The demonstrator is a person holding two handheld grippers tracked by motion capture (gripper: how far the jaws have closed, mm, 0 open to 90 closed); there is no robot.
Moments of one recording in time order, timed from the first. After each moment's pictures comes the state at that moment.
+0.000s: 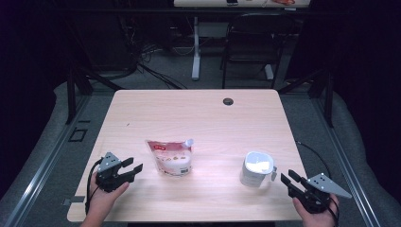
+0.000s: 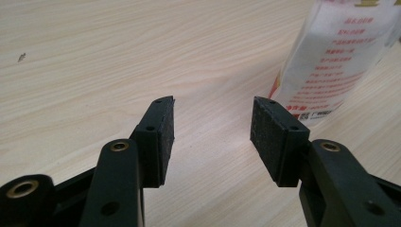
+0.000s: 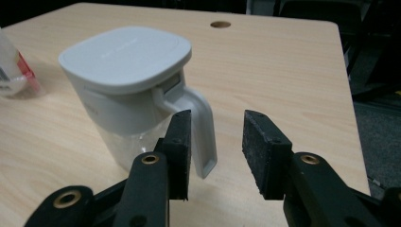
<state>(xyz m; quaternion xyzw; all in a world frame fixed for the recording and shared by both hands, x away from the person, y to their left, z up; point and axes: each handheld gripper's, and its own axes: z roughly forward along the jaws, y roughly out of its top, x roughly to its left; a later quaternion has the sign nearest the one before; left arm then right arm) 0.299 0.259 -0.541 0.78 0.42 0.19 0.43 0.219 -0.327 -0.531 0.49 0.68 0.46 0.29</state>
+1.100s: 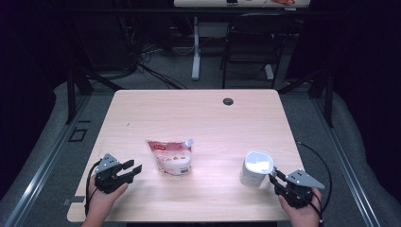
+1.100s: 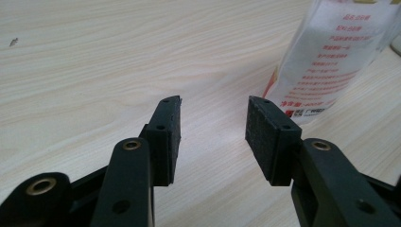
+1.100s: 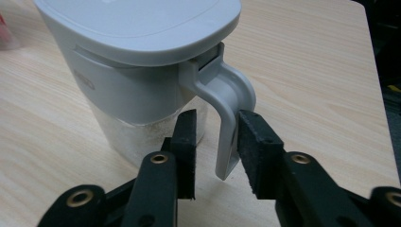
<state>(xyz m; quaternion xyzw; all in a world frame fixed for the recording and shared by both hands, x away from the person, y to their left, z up) 0.295 0.264 -0.544 0.76 0.44 0.17 0.44 0.240 -0.293 -0.544 0.47 0.74 0.39 0.29</state>
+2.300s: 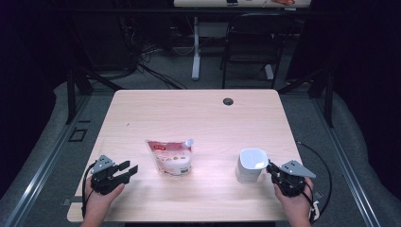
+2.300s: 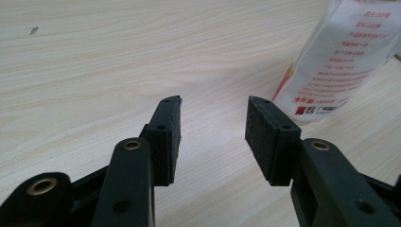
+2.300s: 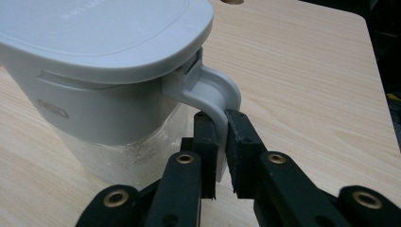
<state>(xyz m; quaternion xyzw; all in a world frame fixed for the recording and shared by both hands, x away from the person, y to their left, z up) 0.292 0.273 -0.546 0.75 0.46 0.17 0.44 0.269 -0.284 -0.547 0.47 0.73 0.39 0.30</state>
